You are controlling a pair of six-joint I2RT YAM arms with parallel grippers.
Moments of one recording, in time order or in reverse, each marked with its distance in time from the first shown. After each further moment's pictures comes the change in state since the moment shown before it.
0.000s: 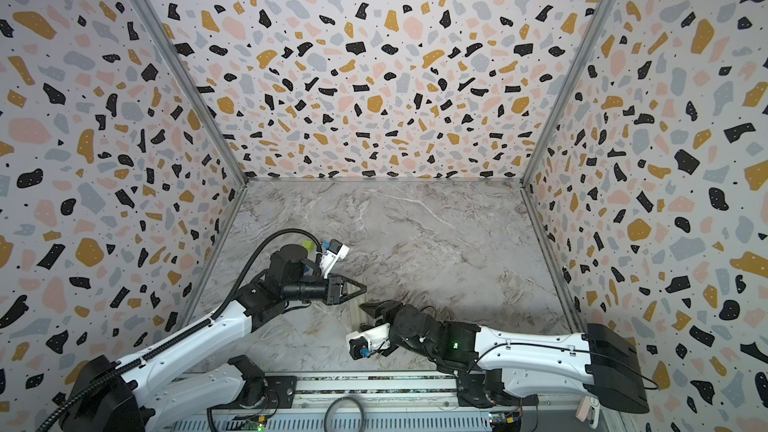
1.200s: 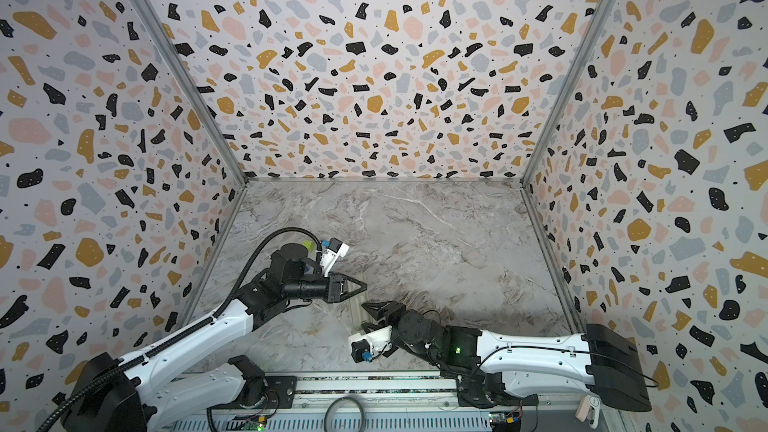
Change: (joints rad) left arm 0.006 0.016 0.000 0.018 -0.011 0.013; right arm 0.021 -0.022 -0.053 0.088 0.070 -0.033
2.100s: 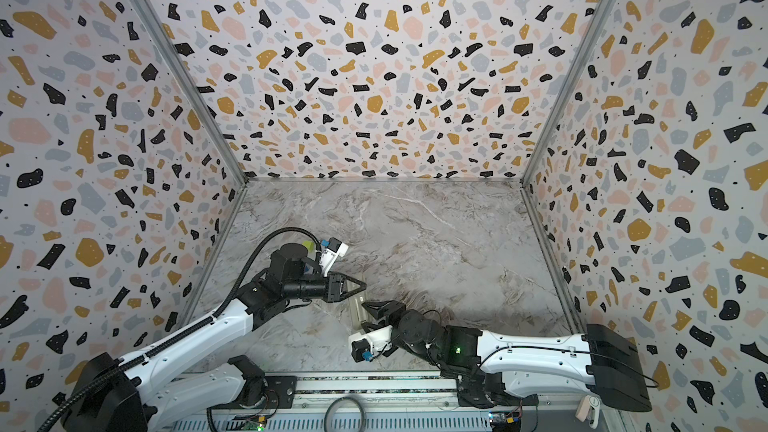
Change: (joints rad) left arm 0.007 0.000 0.000 -0.007 -0.005 0.000; right arm 0.000 -0.001 -0.002 0.006 -0.001 0.004
